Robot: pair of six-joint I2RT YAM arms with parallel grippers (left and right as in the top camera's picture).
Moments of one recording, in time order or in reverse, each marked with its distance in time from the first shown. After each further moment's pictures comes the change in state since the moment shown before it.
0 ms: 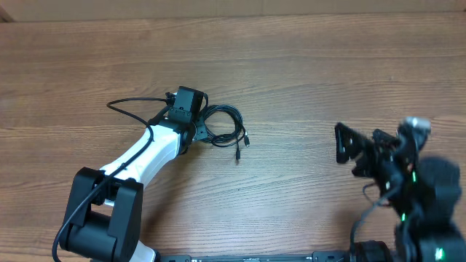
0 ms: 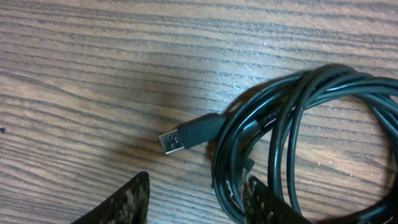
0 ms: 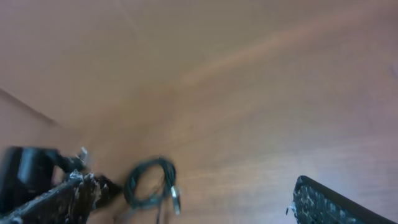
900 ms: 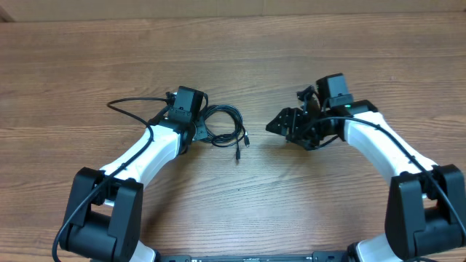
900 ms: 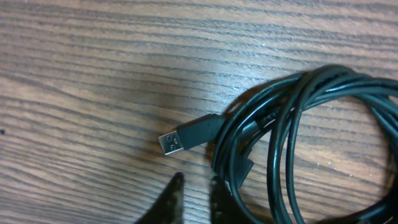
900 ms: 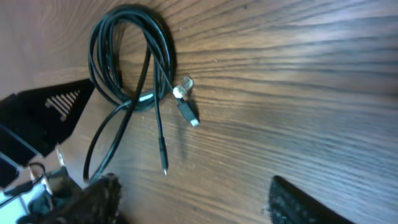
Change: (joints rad) left arm 0.000 0.000 0.000 0.003 0.000 0.006; right arm 0.169 1.025 0.185 0.091 -0.419 0.032
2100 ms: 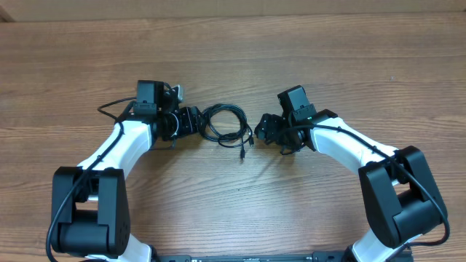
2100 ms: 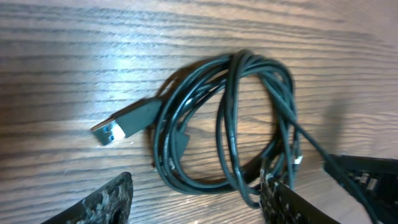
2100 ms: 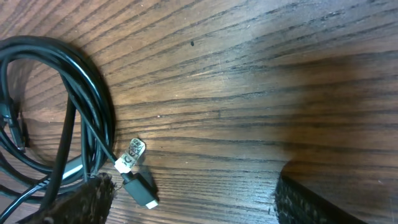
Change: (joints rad) left arm 0.237 0.019 0.000 0.062 0.666 0.182; right arm 0.193 0.111 -0.035 0.201 0.402 0.218
